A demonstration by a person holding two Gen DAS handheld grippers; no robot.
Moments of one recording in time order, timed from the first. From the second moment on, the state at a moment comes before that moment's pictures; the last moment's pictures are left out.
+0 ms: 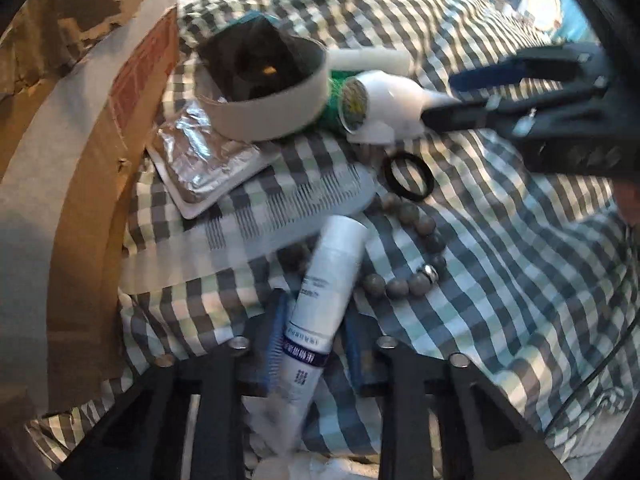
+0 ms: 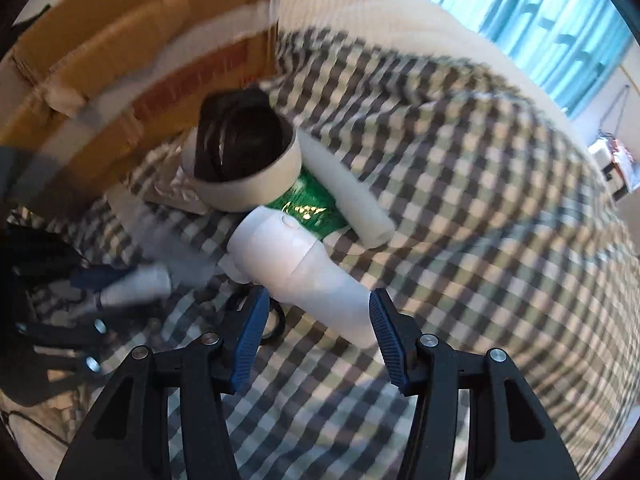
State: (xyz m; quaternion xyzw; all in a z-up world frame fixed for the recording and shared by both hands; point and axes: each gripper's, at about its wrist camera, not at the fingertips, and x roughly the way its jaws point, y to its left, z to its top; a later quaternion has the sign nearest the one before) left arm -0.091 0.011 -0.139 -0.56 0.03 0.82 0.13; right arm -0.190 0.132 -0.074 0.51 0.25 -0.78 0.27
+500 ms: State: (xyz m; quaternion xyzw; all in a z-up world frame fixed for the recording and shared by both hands) left arm -0.092 -0.007 -0.142 -0.55 -0.02 0.83 0.12; right arm -0.182 0.129 -0.088 0.48 0.27 -0.80 0.24
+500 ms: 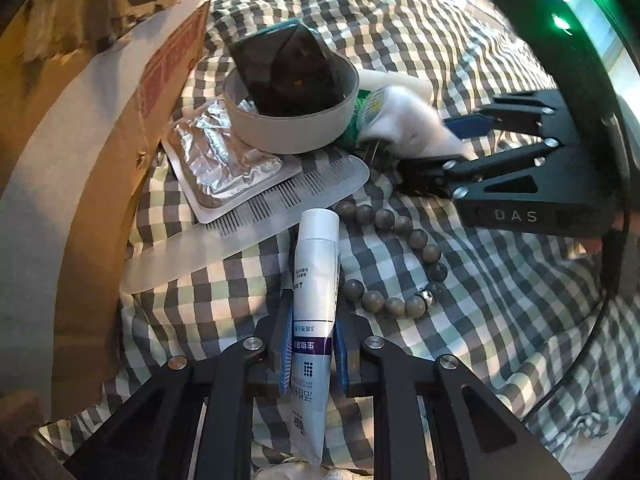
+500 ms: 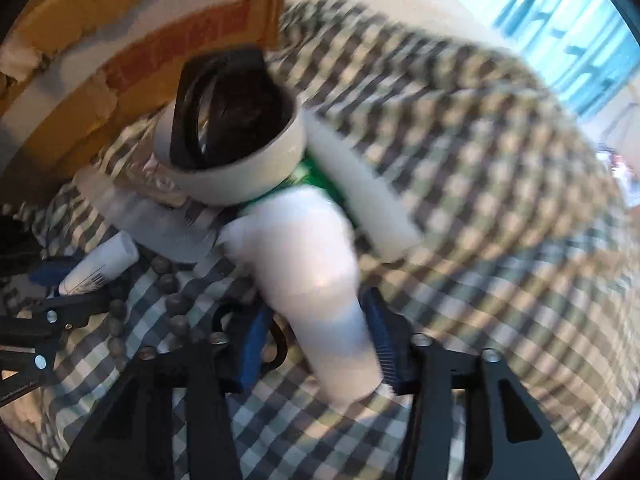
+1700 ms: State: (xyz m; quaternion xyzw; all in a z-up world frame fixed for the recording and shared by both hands) left arm -0.088 -0.180 0.055 -0.30 -0.14 0.94 0.03; right arm -0.120 -0.002 0.088 0.39 -0.02 -0.88 0.29
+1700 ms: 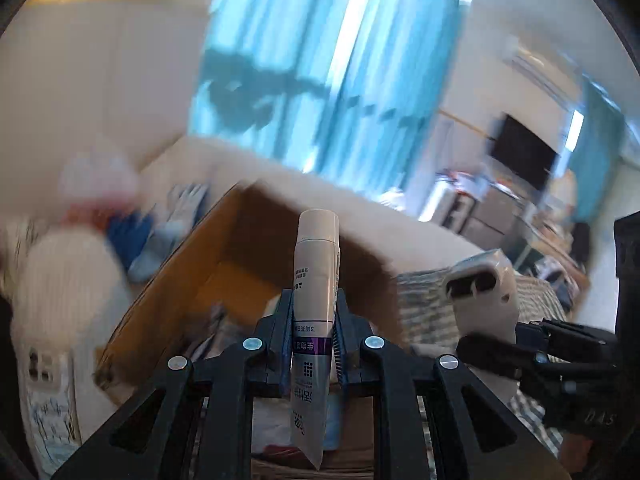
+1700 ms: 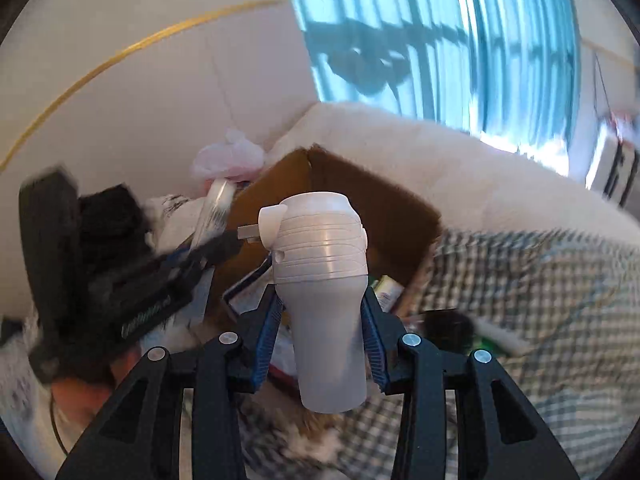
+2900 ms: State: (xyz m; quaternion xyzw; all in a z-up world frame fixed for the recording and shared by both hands) left arm -0.035 0.041 -0.019 -0.35 0.02 0.93 0.10; right arm -0.057 0.220 0.064 0.34 0.08 -0.92 0.16
